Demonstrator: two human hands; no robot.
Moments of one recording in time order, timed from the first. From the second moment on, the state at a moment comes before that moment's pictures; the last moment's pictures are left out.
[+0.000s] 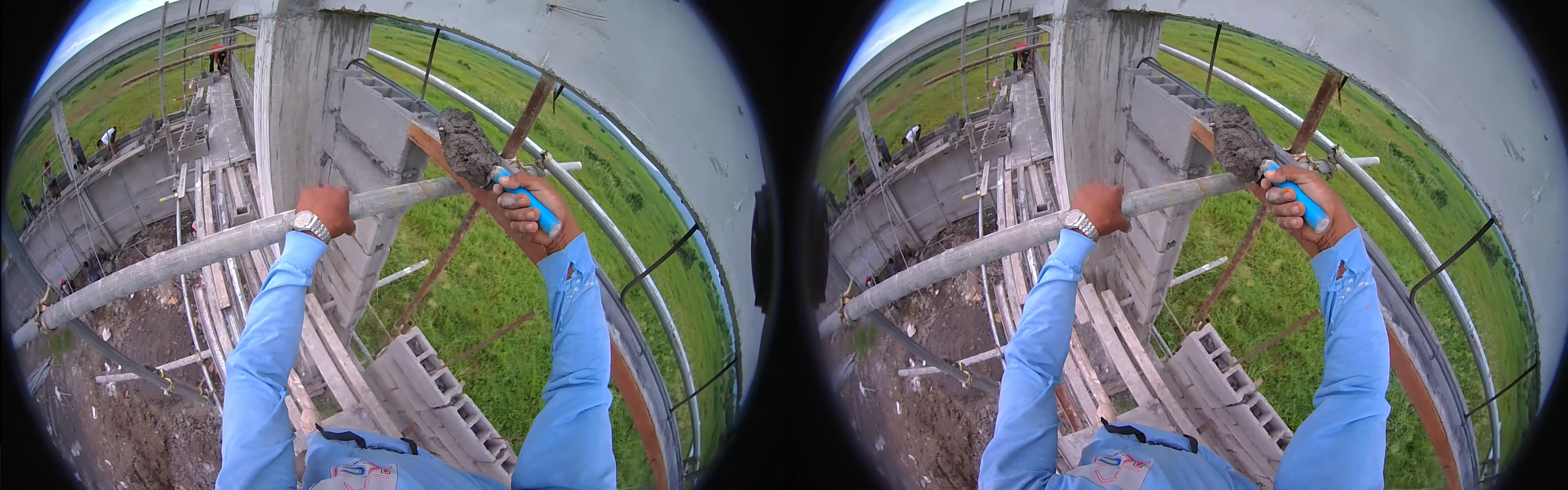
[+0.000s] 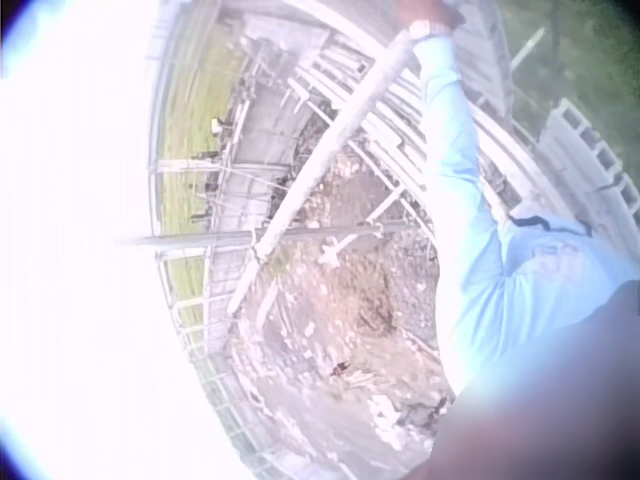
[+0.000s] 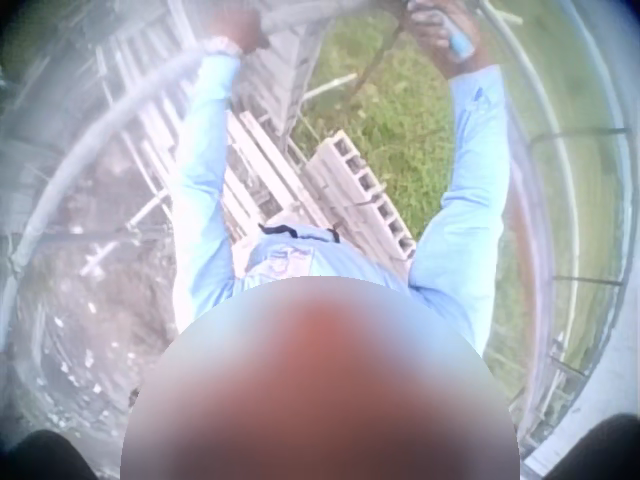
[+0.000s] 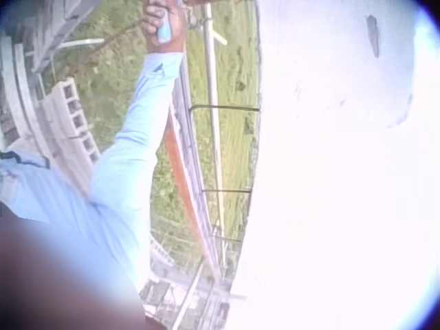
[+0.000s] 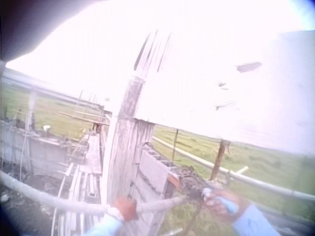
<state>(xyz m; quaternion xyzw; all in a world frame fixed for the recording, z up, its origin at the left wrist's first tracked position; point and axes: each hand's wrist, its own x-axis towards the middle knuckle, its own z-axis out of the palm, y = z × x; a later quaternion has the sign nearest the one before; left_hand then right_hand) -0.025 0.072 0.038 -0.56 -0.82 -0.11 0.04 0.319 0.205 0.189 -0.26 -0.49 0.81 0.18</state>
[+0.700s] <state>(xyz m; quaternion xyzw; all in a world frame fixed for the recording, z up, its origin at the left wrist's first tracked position) -0.018 0.073 0.033 -0.55 -0.82 -0.18 0.04 0.088 0.520 0.219 -0.45 -0.83 0.32 0.09</state>
